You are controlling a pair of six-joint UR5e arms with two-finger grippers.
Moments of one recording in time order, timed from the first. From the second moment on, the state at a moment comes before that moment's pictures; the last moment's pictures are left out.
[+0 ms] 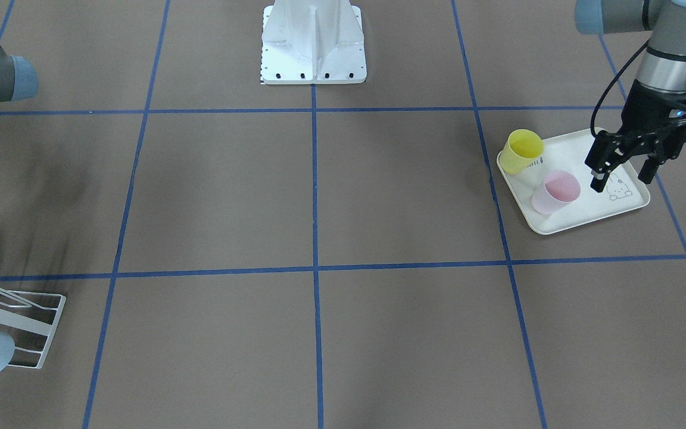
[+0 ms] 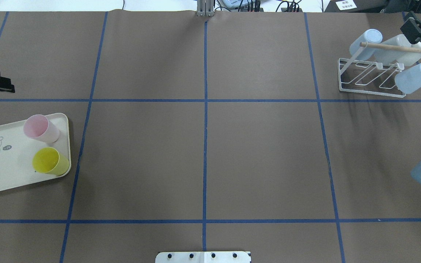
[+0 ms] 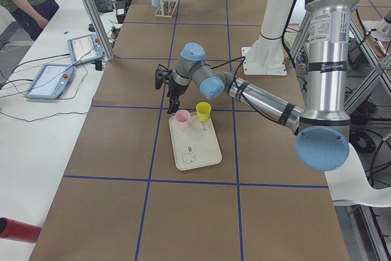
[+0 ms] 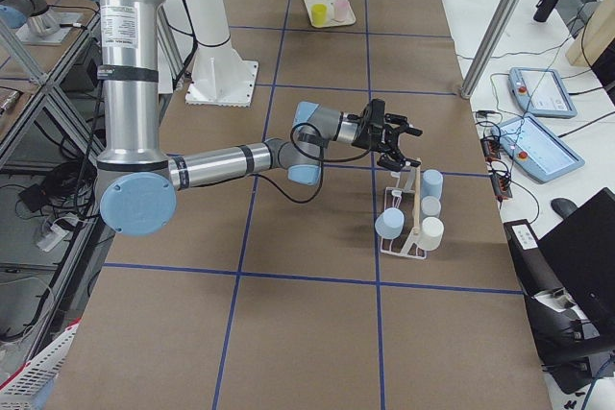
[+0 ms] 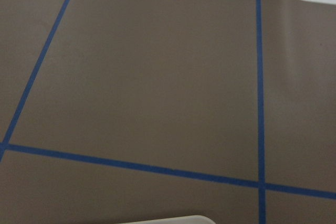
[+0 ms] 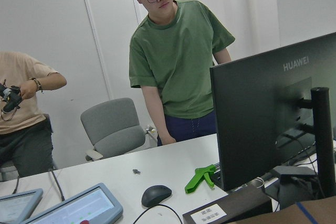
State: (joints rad) left arm -1.05 -1.50 -2.02 -1.93 -1.99 -0.96; right arm 0.91 -1.58 1.76 -0.44 1.04 1.14
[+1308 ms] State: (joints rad) left arm -1.05 -1.61 -1.83 -1.80 -2.26 -0.94; right arm 0.86 -1.35 1.91 -0.69 1.49 1.52
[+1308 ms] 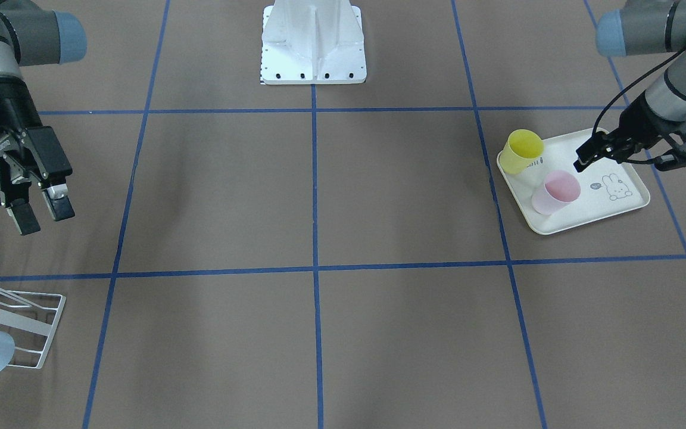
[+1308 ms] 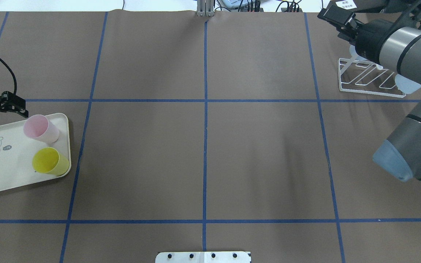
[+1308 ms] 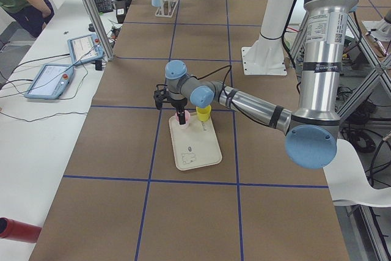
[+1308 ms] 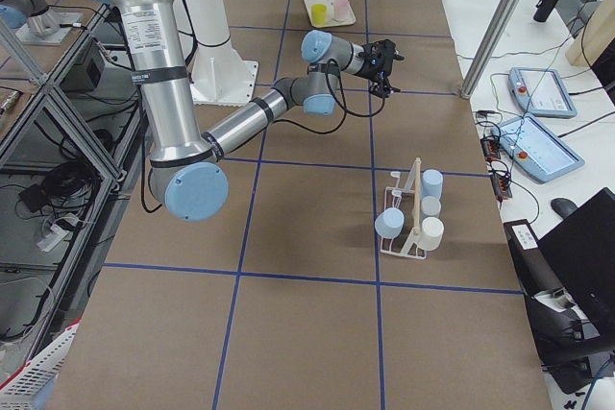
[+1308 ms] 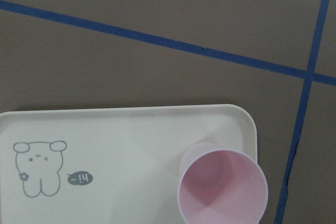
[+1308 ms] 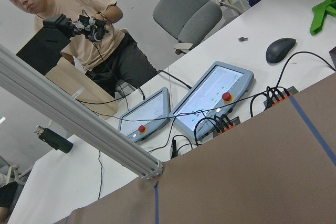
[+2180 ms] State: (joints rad) left arm -0.98 -1.62 -1.75 -1.81 -2.25 -0.93; right arm 0.81 -1.32 1.89 -0.69 1.49 1.55
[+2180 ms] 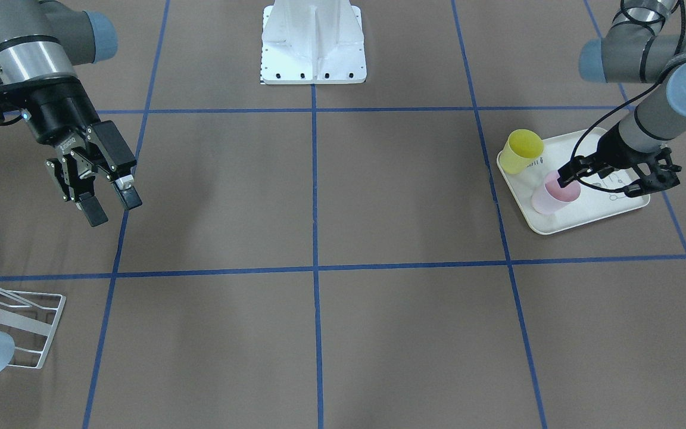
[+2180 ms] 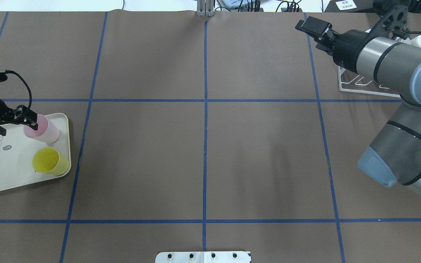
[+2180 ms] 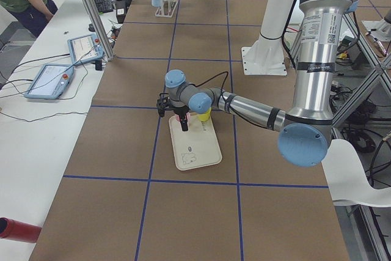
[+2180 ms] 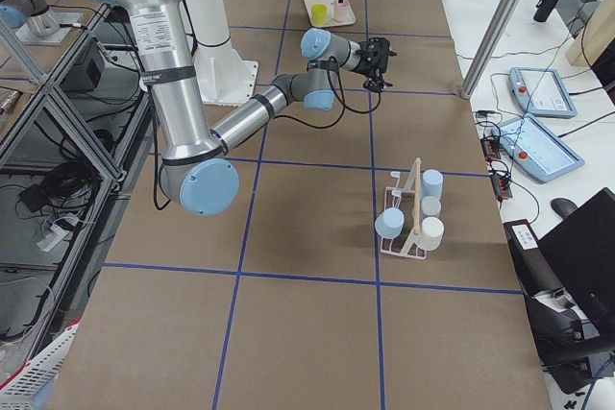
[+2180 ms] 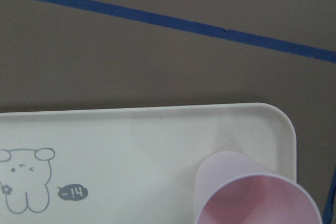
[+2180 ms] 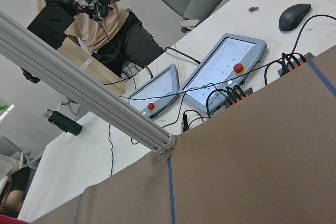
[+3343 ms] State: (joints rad) left arm -0.95 -1.62 -1.74 -1.81 -2.25 -0.94; right arm 0.80 -1.33 1.89 -0.69 1.49 1.55
